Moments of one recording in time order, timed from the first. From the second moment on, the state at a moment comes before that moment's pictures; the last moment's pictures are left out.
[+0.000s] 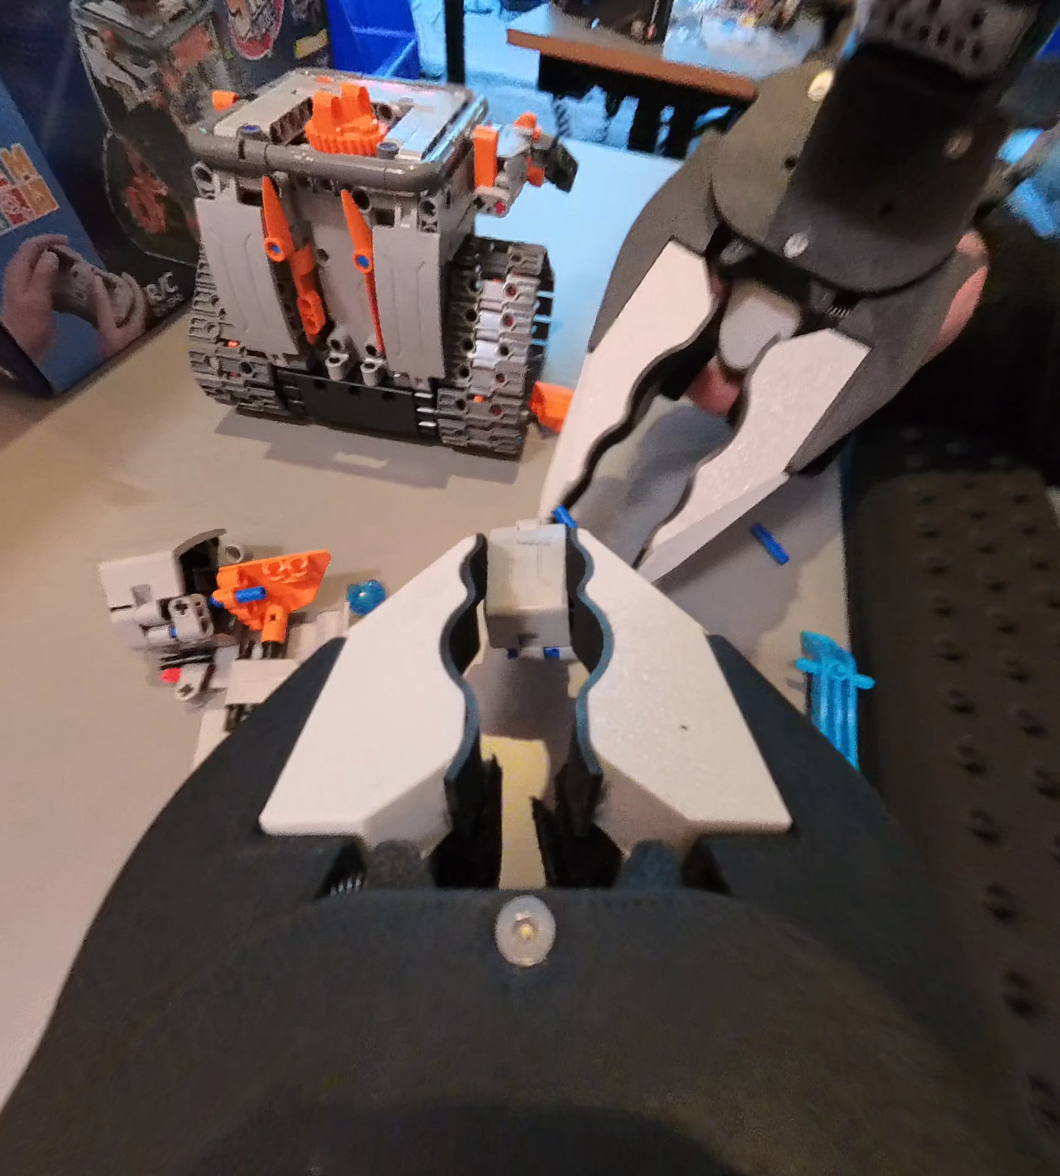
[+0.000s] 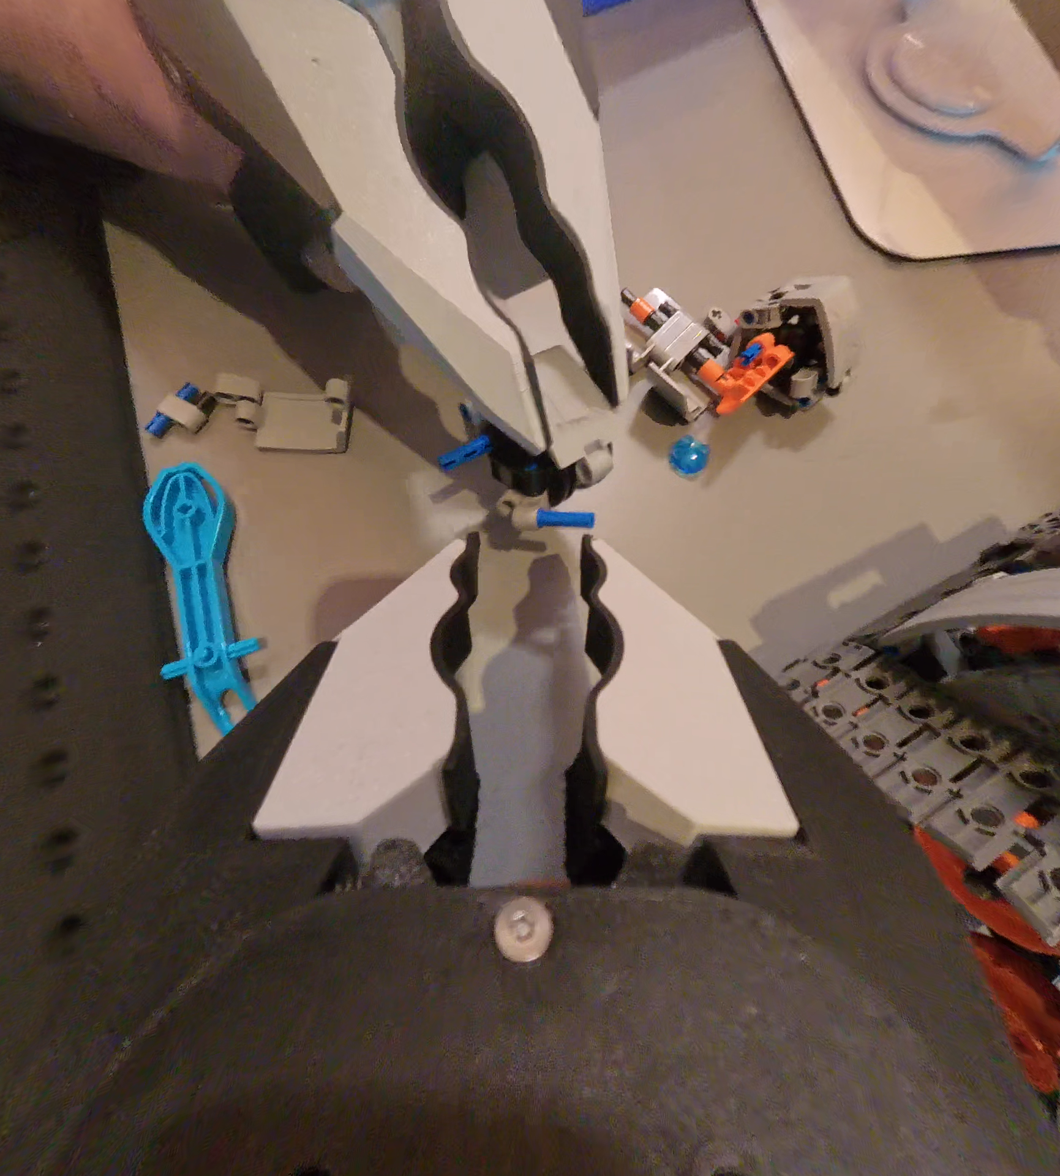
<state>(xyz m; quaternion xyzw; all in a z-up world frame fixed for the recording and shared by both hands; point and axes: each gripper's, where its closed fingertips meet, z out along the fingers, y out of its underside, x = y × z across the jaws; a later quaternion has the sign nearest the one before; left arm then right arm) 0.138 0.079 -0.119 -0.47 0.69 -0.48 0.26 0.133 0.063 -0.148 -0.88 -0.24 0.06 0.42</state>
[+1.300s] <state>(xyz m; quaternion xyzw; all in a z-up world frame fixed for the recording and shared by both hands) 0.126 0.077 -0.064 -0.43 0.60 -0.65 0.21 0.112 0.068 -0.082 -0.77 -0.23 0.20 0.56</state>
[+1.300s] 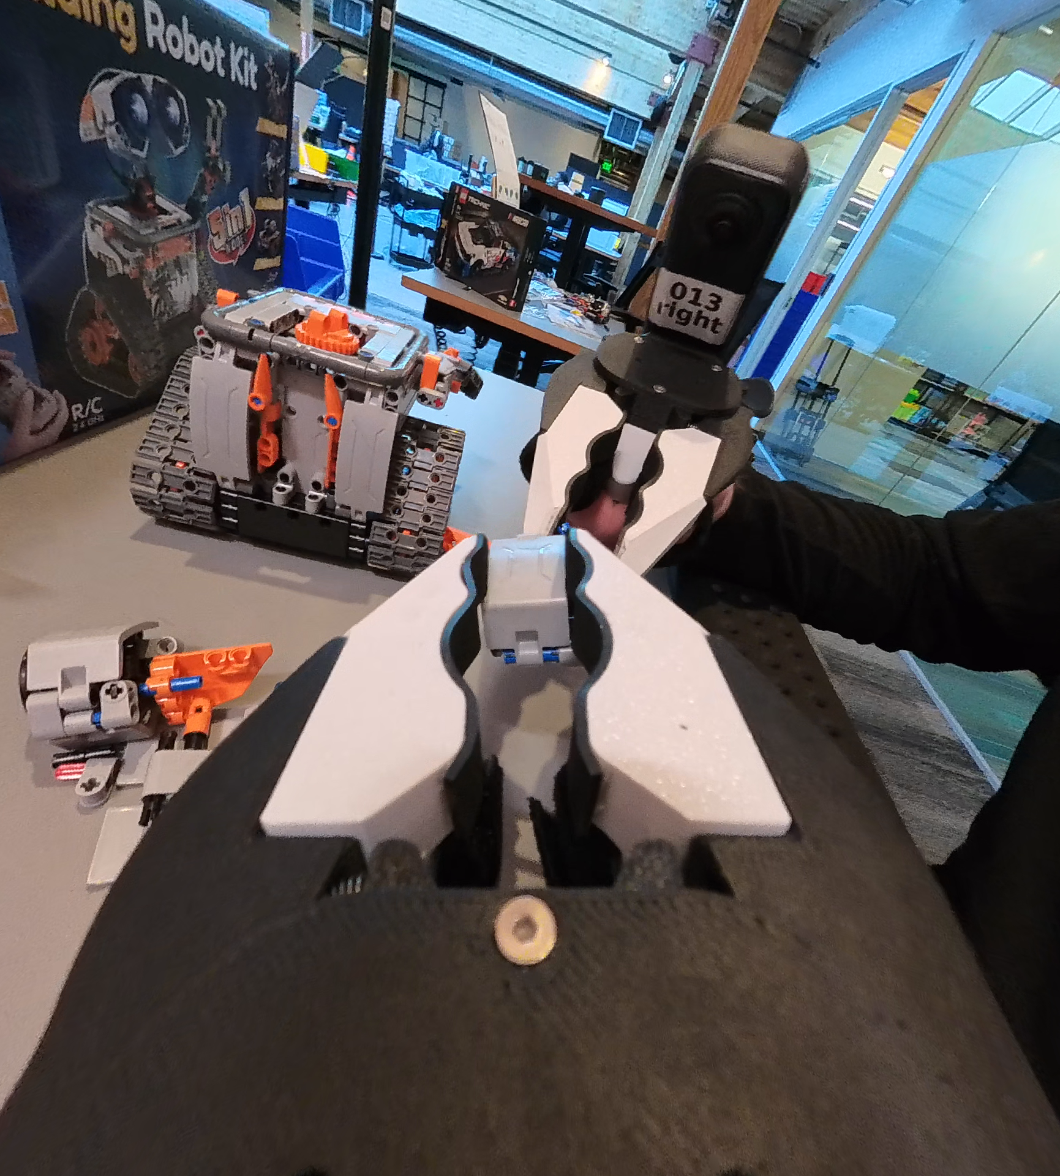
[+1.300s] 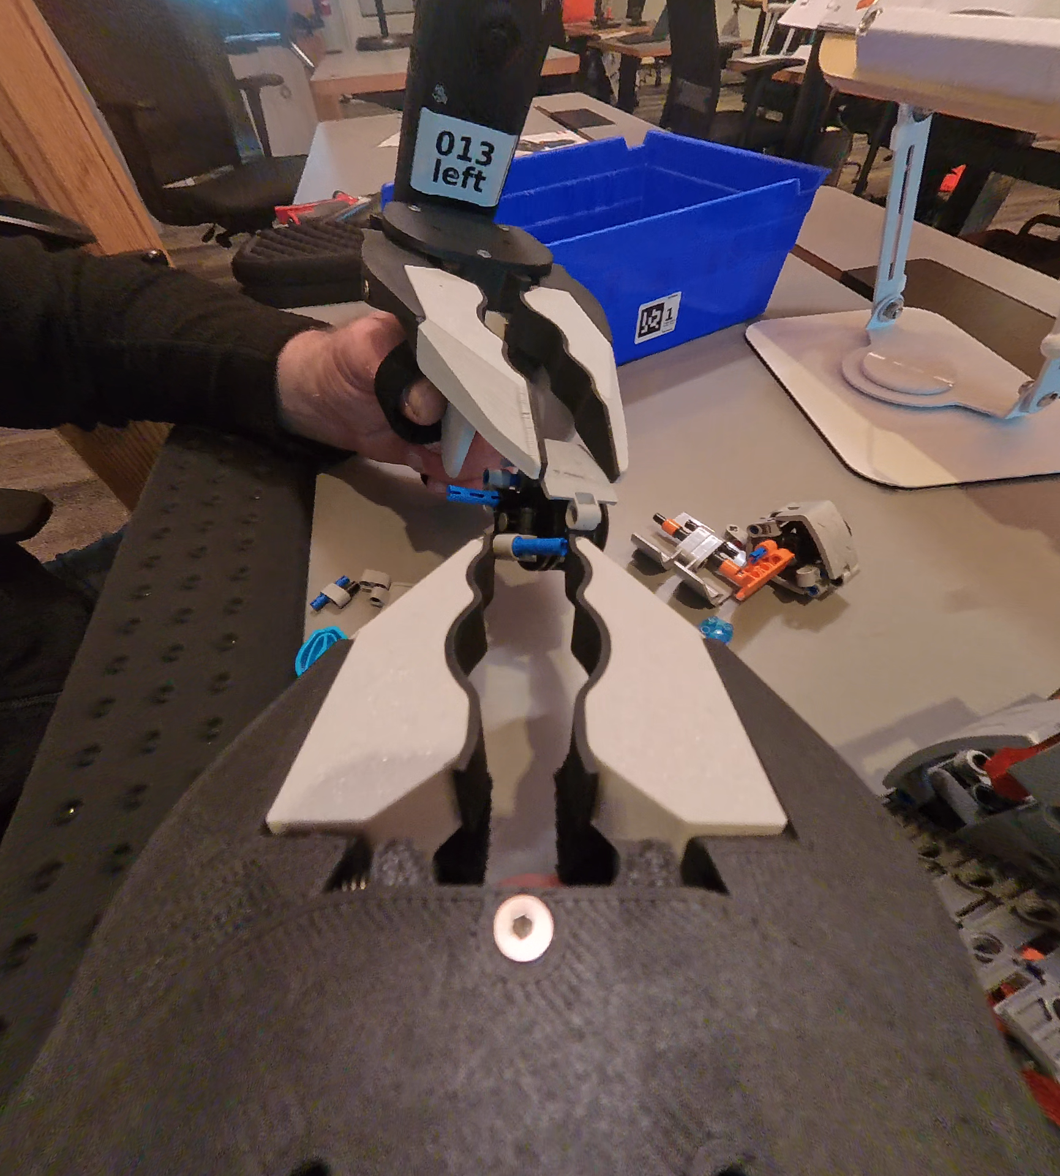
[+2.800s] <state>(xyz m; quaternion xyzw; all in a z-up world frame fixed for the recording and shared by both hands) 0.111 0.065 -0.083 -0.43 0.67 -0.60 0.12 0.100 0.052 -0.074 -0.74 -0.35 0.02 0.57</state>
